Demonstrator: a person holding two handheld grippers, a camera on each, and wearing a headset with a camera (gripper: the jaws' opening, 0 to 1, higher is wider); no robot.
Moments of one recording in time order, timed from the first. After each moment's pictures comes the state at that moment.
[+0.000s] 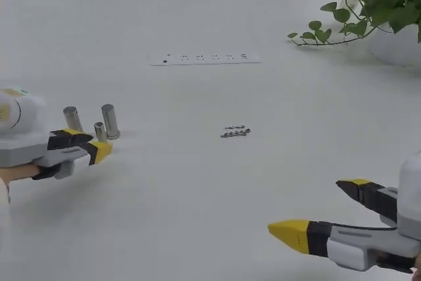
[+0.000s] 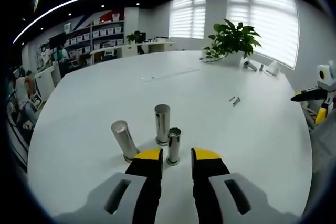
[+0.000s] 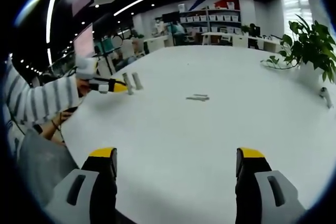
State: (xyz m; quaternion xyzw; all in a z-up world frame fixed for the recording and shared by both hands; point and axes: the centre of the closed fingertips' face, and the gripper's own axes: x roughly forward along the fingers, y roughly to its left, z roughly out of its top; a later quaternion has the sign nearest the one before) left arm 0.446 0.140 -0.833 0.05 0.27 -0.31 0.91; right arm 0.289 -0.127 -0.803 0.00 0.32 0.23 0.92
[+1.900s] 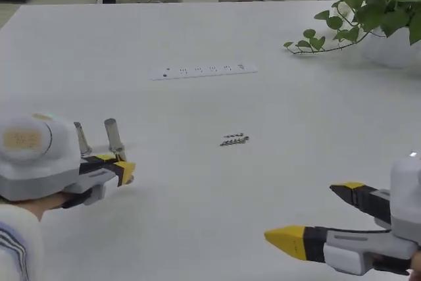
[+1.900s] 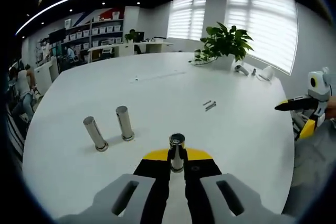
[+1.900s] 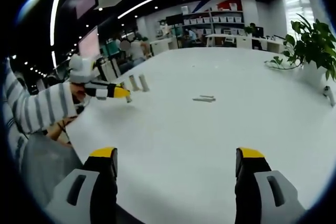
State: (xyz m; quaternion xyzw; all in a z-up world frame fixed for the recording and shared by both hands) left arm 0.388 0.092 -0.813 0.02 0.27 -0.32 0.91; right arm 0.282 -0.121 -0.800 0.01 0.31 0.26 0.92
